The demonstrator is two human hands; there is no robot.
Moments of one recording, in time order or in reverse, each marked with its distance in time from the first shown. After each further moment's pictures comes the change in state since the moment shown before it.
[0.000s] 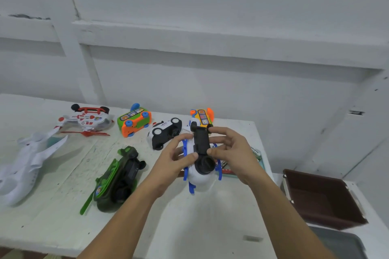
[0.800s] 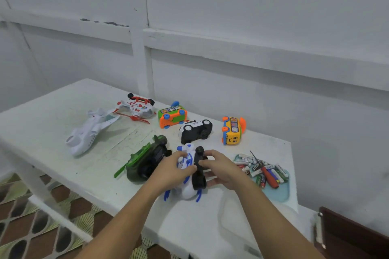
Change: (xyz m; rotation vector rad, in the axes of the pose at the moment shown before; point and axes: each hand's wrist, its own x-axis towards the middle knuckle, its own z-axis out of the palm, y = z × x) left_hand -0.032 -0.025 -0.014 0.677 0.385 -0.240; right_hand 0.030 0.041 0.052 -0.170 -0.422 0.437
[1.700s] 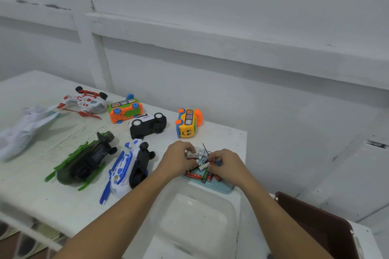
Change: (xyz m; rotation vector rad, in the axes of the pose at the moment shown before) left_hand 0.055 0.098 0.130 0.165 0.017 0.254; right_hand -0.024 0.065 -0.168 -0.736 0.299 -0.318
